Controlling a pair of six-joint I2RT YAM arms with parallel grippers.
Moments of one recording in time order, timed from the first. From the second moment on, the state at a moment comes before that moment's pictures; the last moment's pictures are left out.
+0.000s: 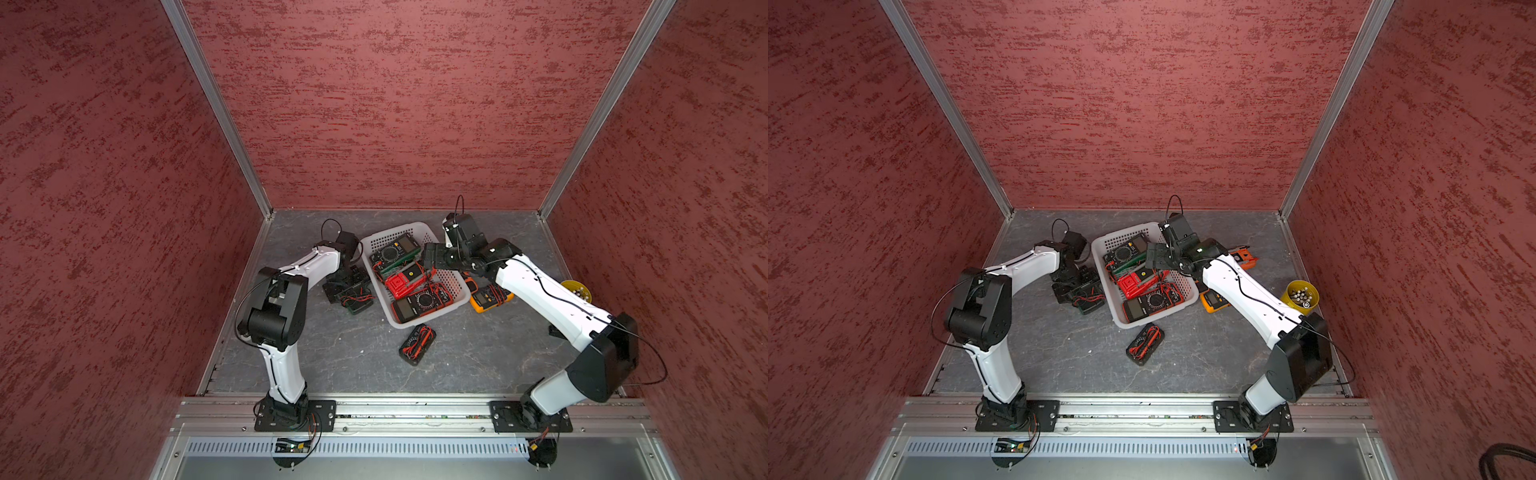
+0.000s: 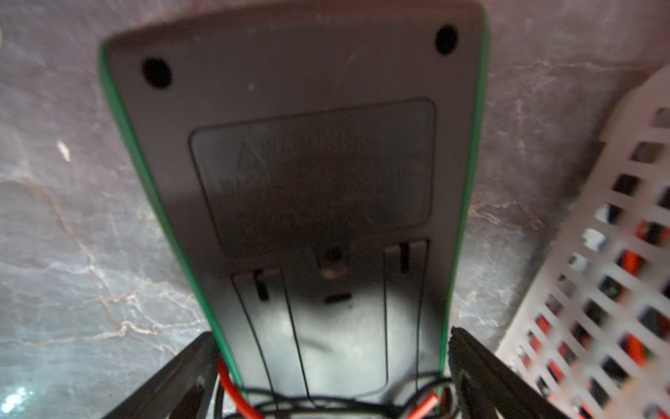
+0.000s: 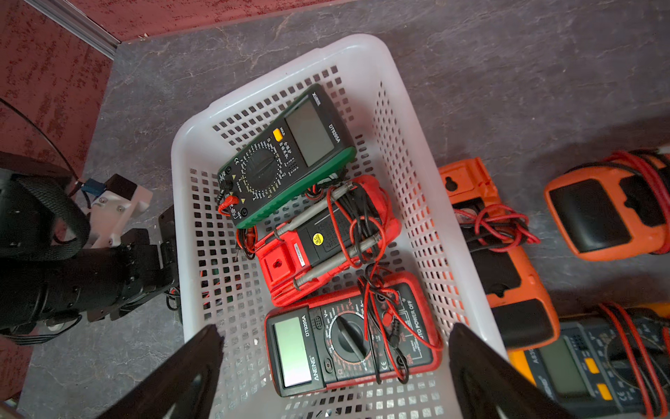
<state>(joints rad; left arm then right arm) -0.28 1.90 1.31 -0.87 0.07 -0.78 0.59 1.56 1.44 -0.72 0.06 0.55</state>
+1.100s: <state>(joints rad) -0.19 1.96 1.34 -0.90 -0.03 -0.56 0.59 1.58 1.51 -0.77 0.08 0.54</state>
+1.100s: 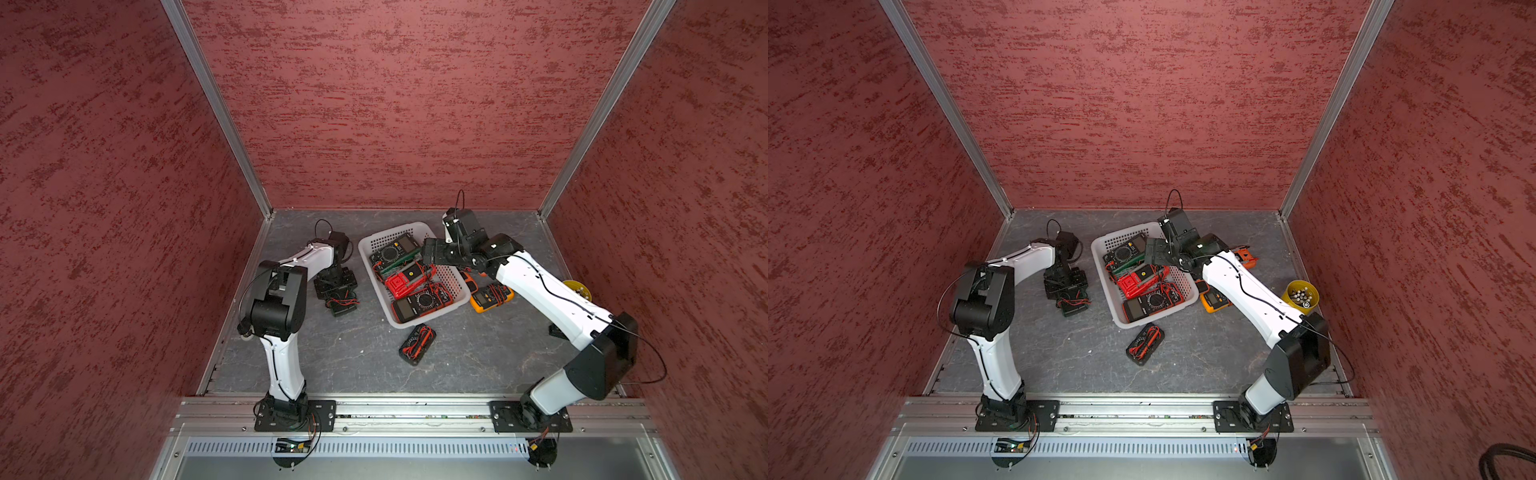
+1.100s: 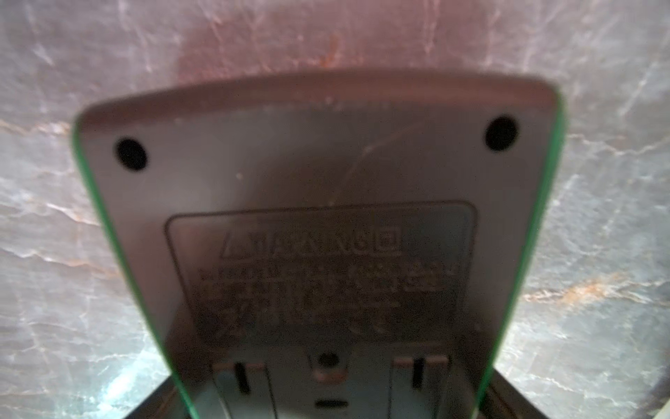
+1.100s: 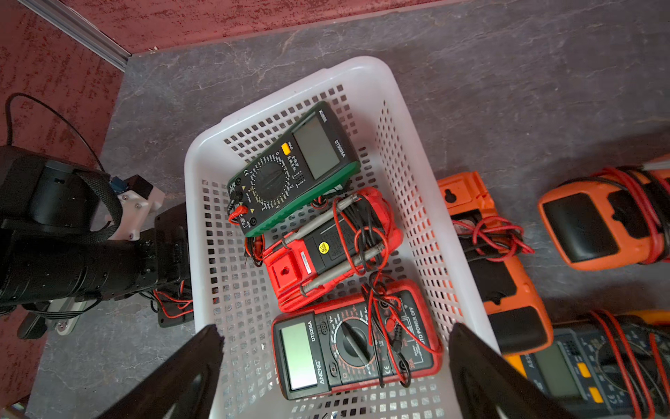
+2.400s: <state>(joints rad) -0.48 2.05 2.03 -0.97 0.39 0.29 0.38 1.33 1.28 -0.77 0.14 0.80</state>
